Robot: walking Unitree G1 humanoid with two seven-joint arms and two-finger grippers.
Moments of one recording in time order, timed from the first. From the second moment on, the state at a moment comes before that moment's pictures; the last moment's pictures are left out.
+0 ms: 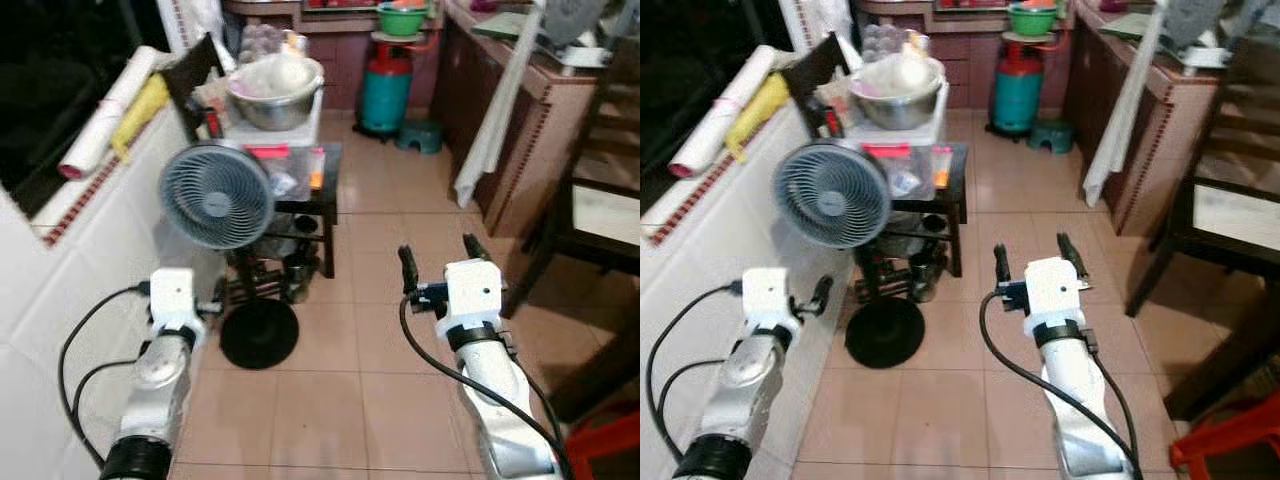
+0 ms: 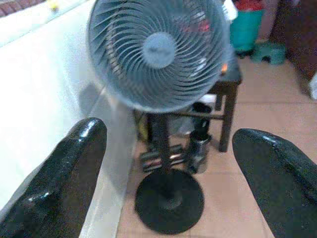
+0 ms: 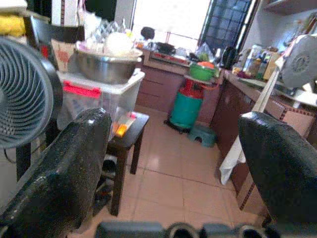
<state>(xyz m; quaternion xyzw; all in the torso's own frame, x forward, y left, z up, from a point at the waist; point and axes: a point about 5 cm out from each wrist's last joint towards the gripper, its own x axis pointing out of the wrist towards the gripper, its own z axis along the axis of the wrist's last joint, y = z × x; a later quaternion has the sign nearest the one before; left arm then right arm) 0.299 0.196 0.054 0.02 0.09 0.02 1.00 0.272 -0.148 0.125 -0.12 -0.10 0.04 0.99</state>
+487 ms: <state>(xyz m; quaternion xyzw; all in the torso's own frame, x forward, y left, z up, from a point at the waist) 0.270 0.185 -0.004 0.06 0.19 0.01 0.98 0.273 -0.179 0.058 -0.14 0.04 0.02 0.99</state>
